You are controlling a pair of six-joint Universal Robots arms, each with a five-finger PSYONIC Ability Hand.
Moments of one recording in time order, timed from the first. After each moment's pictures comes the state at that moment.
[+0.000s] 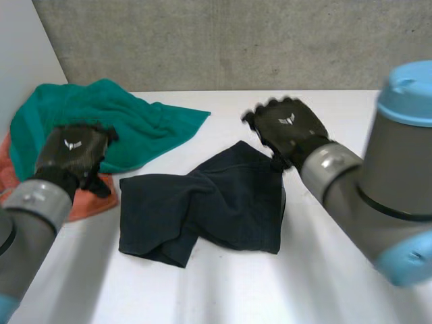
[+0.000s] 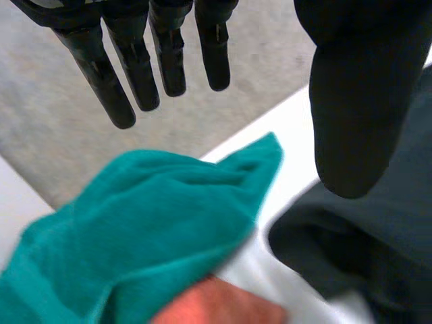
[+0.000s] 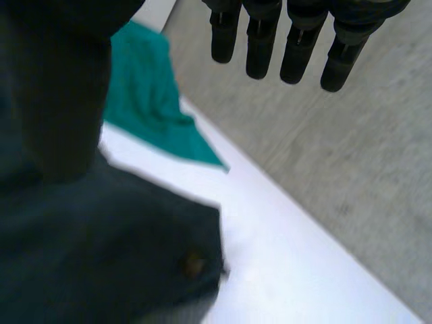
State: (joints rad) left arm 4.40 -1.58 -1.88 3.31 -1.56 3.44; right arm 2.16 -1.29 1.39 0.10 1.52 2.79; left_hand 0.41 0.40 0.40 0.40 0.23; right_hand 0.31 0.31 0.31 0.31 0.14
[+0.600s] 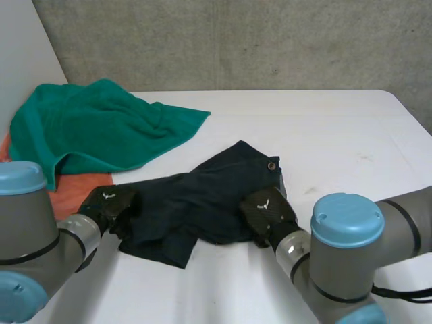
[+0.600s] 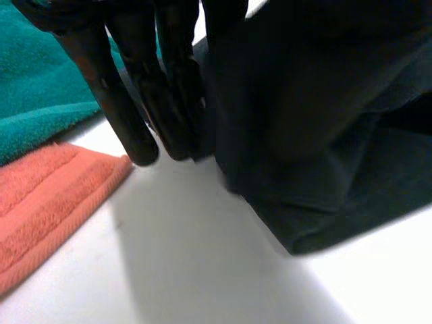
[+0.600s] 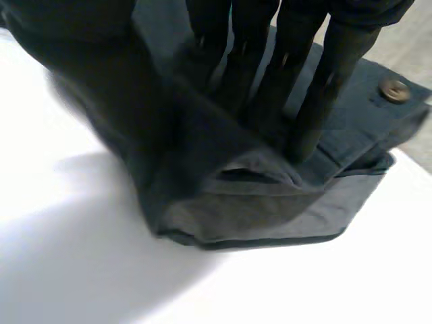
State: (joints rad) left arm 4.43 -1.94 -1.84 3.29 -1.45 3.39; right arm 2.22 -1.04 1.70 -0.34 1.54 2.77; left_hand 1.10 1.10 1.10 1.10 0.91; right_hand 1.08 1.12 1.10 1.11 0.92
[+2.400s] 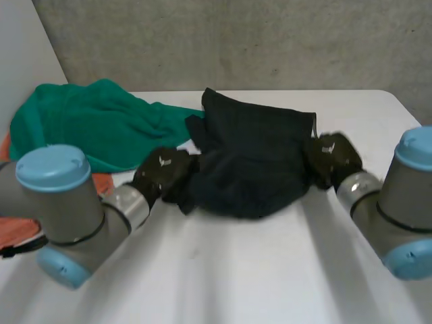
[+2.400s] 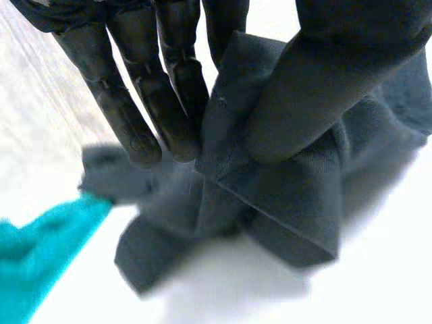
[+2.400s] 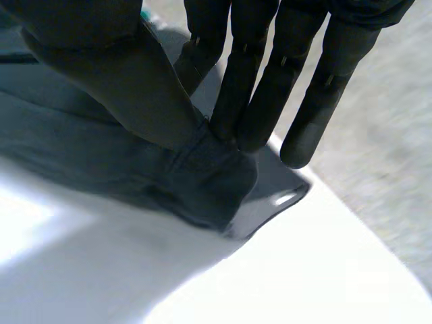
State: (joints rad) left arm 4.26 -2.04 -1.64 3.46 -1.28 3.35; right arm 1.91 -1.15 1.63 -0.25 1.45 2.66; left_hand 1.13 1.19 1.19 1.19 1.00; right_hand 1.15 1.19 1.20 1.20 1.02
